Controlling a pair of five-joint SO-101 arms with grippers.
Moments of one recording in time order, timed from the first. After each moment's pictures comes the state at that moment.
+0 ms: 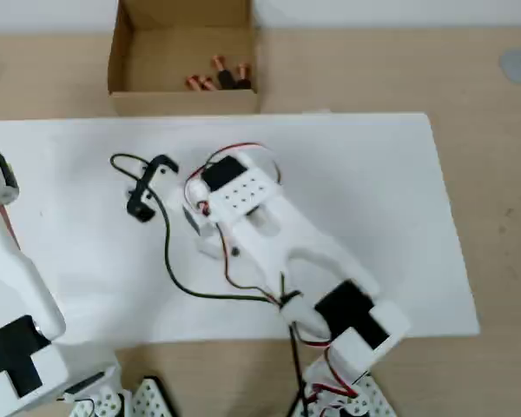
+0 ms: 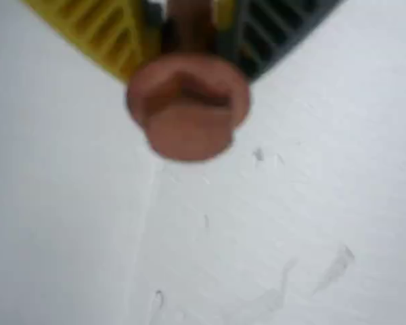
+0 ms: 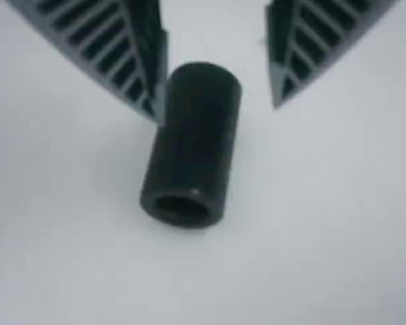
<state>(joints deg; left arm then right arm) -34.9 -7.3 -7.6 95.3 -18.2 -41.8 8.4 10.1 79.5 17.5</state>
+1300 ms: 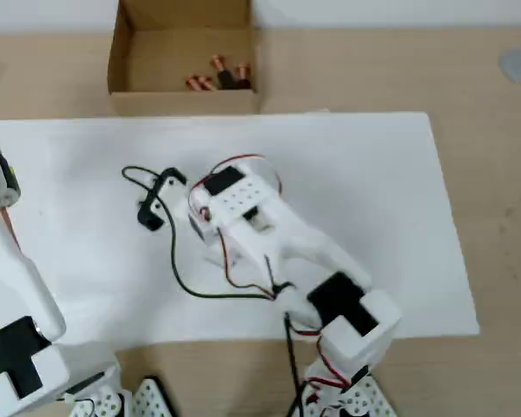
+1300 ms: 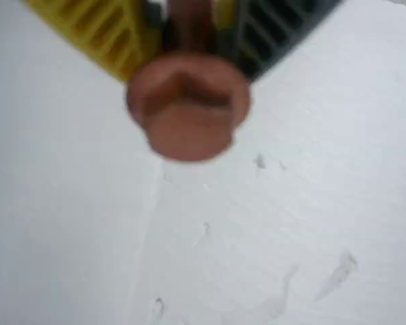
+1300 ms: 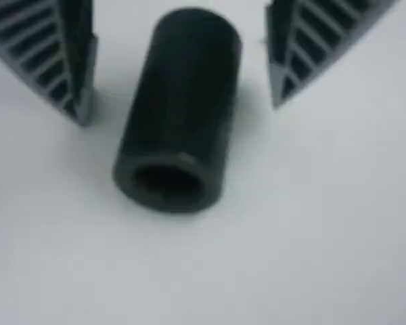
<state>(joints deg) -34.9 -7.5 -6.9 95.3 -18.5 -40.8 13.7 15.5 73.3 17.4</state>
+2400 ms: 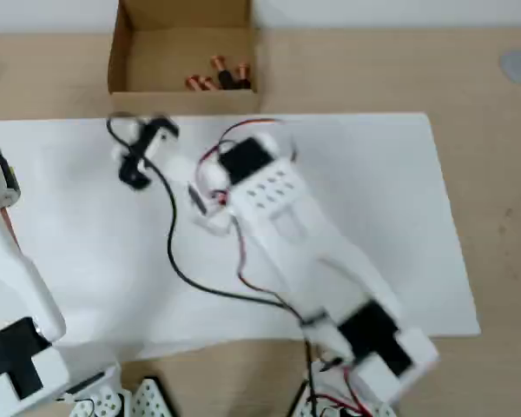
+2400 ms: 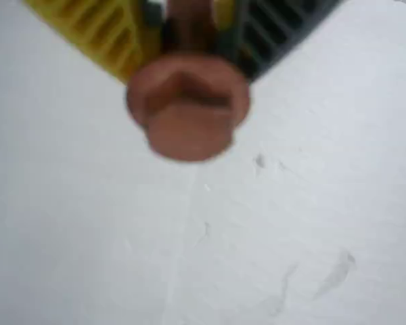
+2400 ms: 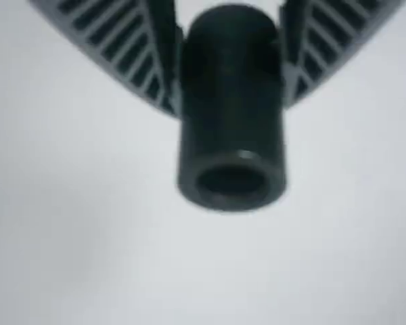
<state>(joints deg) -34.9 -8.8 -6.9 95.3 -18.6 -40.3 -4.7 -2.2 85.1 17.5</state>
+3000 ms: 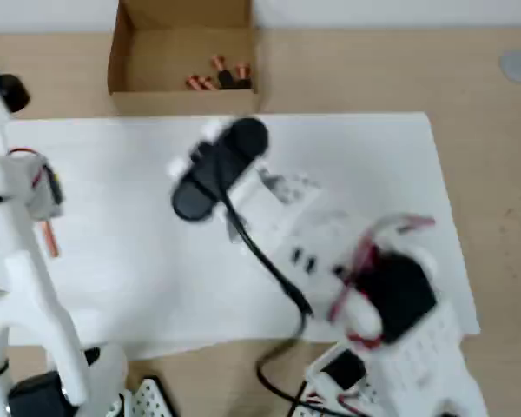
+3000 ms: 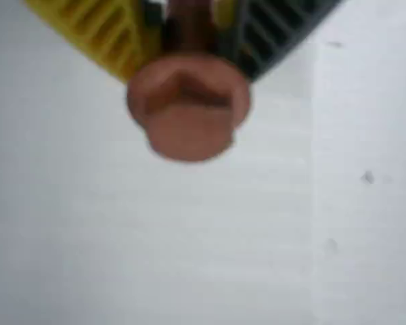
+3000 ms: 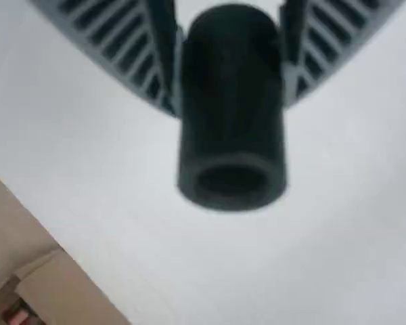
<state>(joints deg) -19.5 -28.0 2.4 97.5 -11.3 -40.4 -49.5 13.8 84.9 9.5</state>
